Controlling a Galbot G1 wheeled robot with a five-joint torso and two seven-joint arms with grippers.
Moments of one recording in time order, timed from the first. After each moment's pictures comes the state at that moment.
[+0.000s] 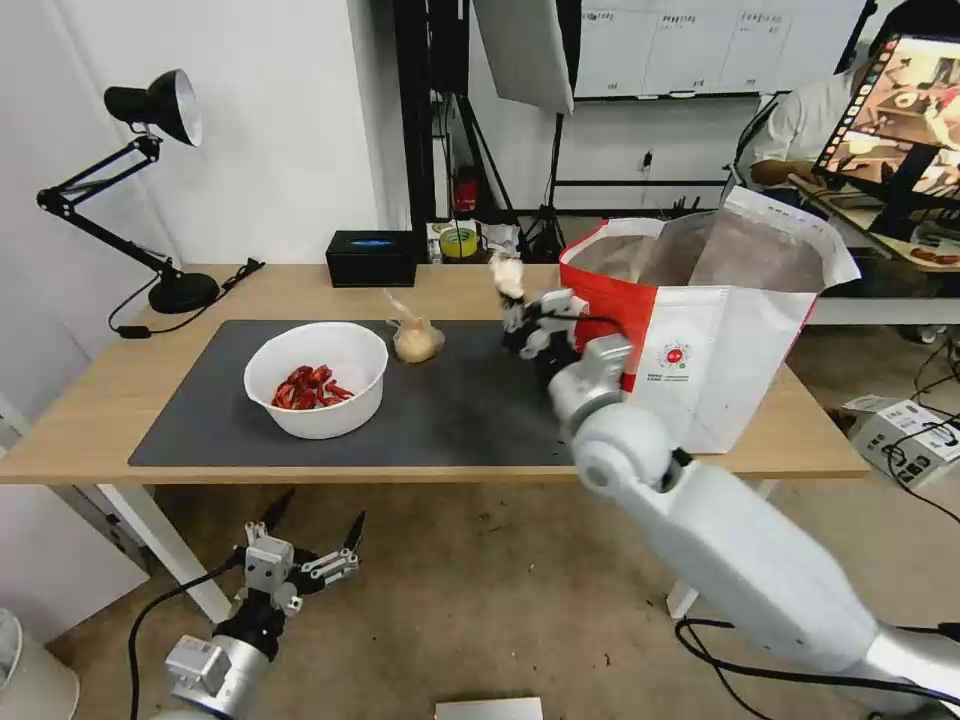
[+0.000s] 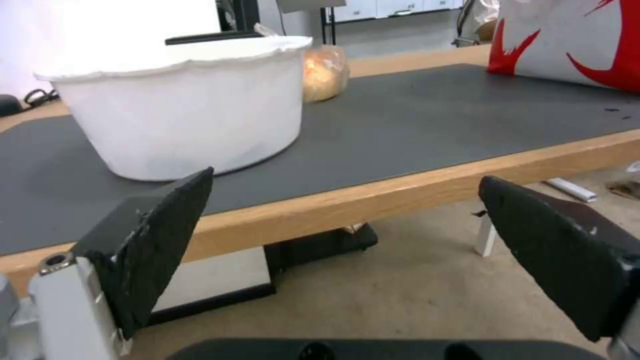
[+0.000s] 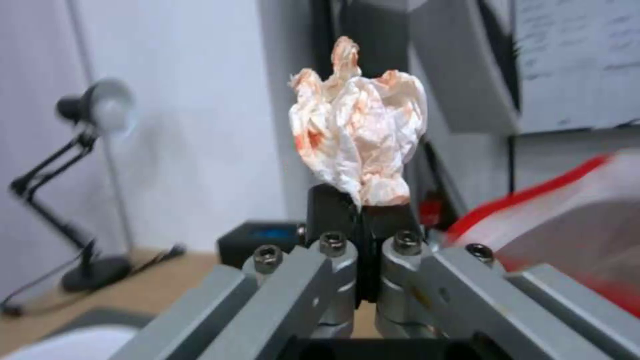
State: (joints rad) left arm 1.77 -1.25 -0.63 -2.12 -0.22 -0.15 0.17; right arm -0.56 0.99 -0.13 1.91 0.80 -0.07 0.44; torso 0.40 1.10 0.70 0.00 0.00
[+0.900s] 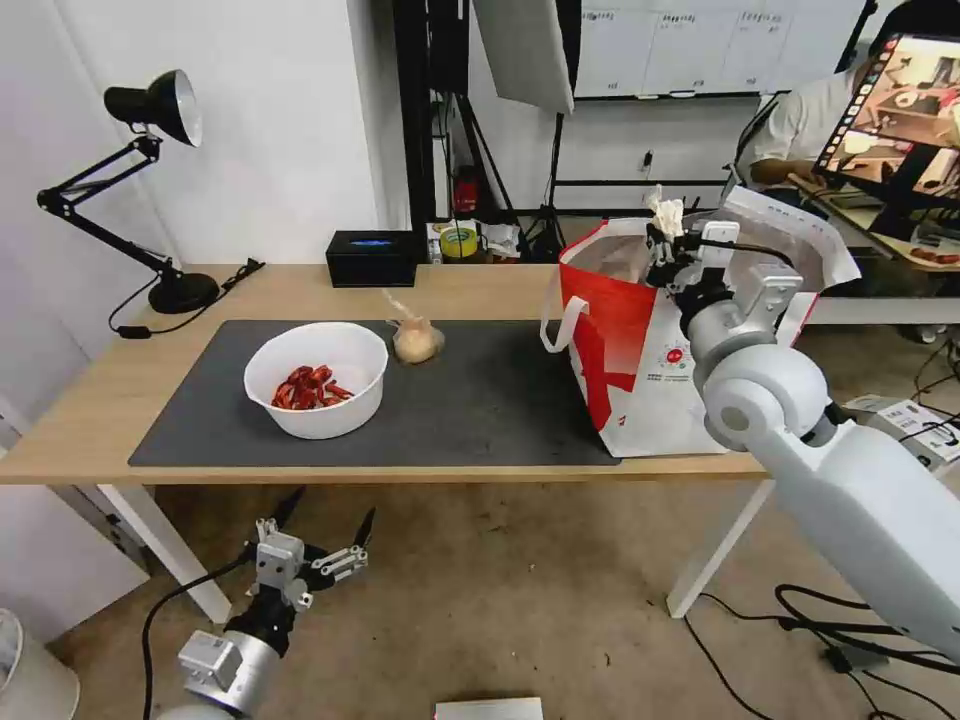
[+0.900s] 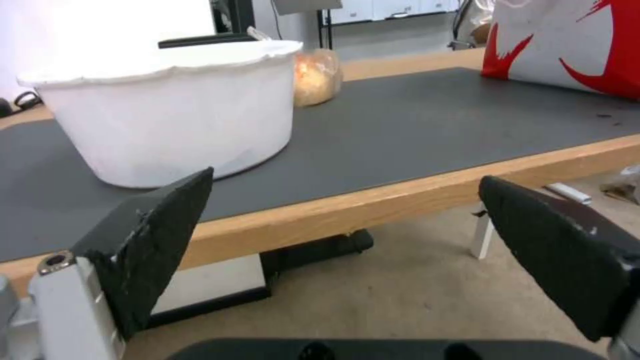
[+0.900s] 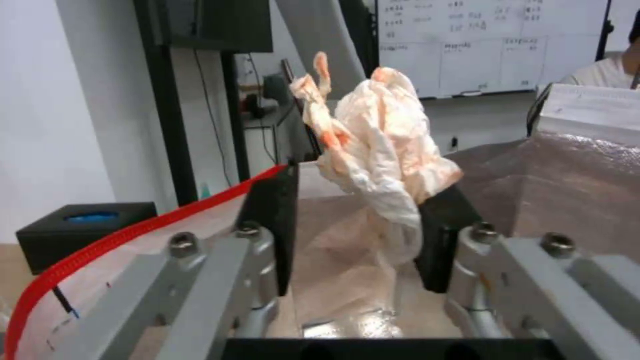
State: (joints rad) left arm 1.76 -1.23 -0.60 -2.12 -0.22 -0.14 0.15; right arm -0.56 0.79 0.04 1.95 0.96 -0.28 0.60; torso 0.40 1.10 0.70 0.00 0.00
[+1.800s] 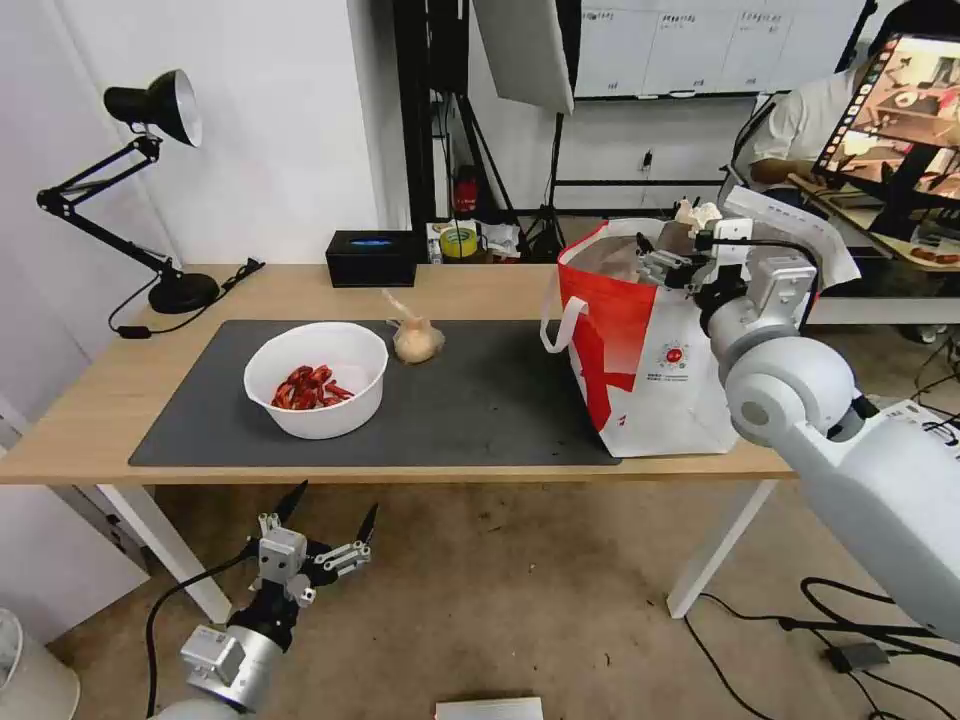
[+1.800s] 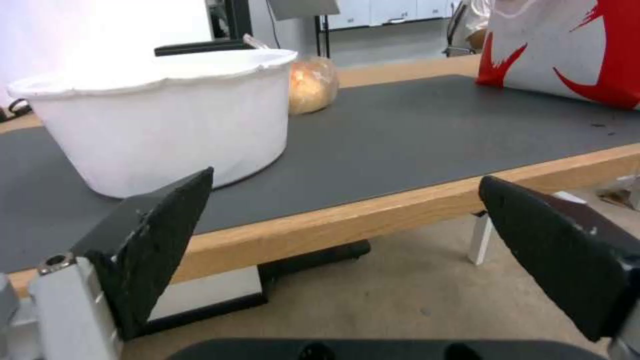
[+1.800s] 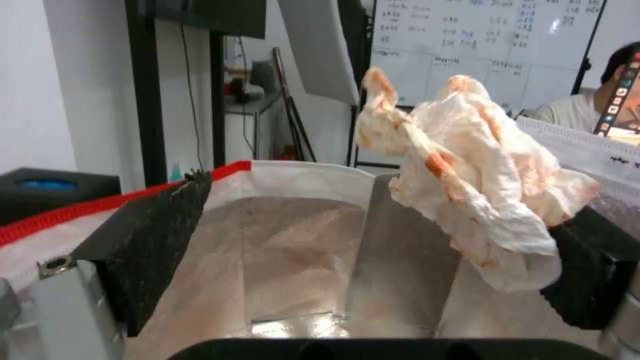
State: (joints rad) left arm 1.75 -1.23 -0.59 -2.13 -0.22 -0.14 0.15; right arm -0.54 0.73 0.04 1.94 0.89 -0.36 0.55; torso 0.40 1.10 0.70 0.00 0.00
